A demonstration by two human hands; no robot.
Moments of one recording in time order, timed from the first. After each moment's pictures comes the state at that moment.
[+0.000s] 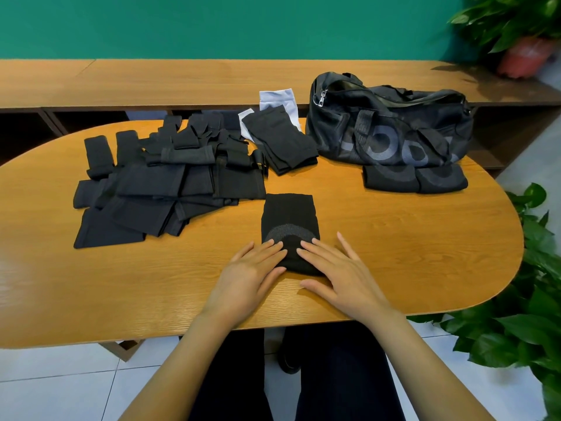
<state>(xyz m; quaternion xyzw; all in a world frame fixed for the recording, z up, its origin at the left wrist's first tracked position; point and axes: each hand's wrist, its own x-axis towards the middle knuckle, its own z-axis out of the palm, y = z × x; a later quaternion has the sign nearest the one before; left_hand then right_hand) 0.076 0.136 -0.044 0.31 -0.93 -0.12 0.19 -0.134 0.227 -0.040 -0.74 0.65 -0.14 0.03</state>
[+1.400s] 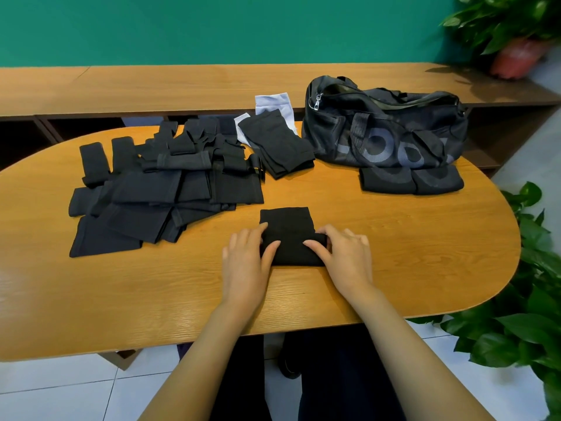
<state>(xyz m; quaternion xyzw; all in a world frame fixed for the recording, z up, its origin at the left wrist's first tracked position) 0.043 0.130 -0.032 0.50 -0.80 -0.16 0.29 -0.128 0.193 -0.023 -0.55 0.80 -0.26 -0.01</state>
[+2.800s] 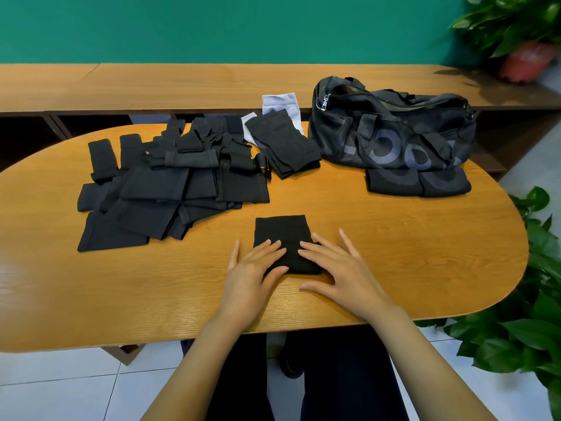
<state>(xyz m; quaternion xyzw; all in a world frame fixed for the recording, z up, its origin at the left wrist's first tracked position) 0.068 0.140 -0.044 0.38 -0.86 -0.21 0.27 -0.135 0.216 -0.033 -0.74 0.64 -0.18 0.06</state>
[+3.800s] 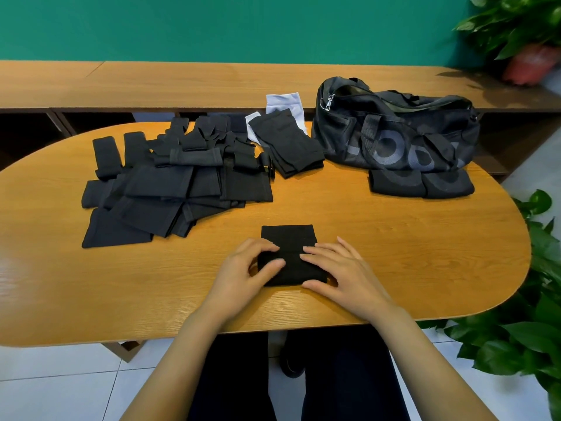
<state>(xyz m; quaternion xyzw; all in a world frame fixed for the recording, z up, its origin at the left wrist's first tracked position) 0.087 0.130 -0.020 0.38 -0.81 -0.37 0.25 -0.131 0.220 -0.027 -0.73 0.65 -0.17 0.09</state>
